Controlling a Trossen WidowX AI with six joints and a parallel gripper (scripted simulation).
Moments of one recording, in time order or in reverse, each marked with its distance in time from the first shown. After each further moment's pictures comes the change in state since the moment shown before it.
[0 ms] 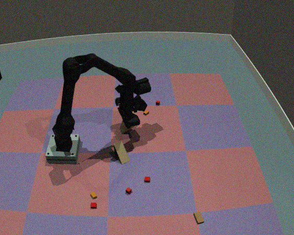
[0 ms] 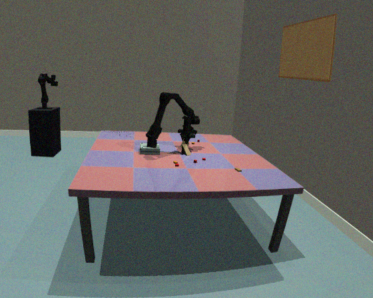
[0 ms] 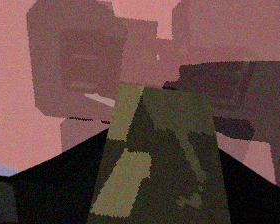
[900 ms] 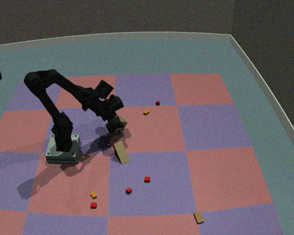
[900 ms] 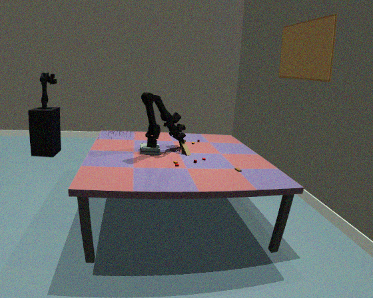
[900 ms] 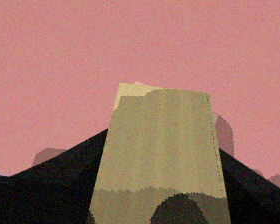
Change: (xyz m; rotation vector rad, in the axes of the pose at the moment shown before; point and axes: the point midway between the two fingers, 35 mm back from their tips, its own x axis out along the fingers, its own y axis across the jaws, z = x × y) arm -0.005 0.002 -0.047 -0.005 -0.693 -0.009
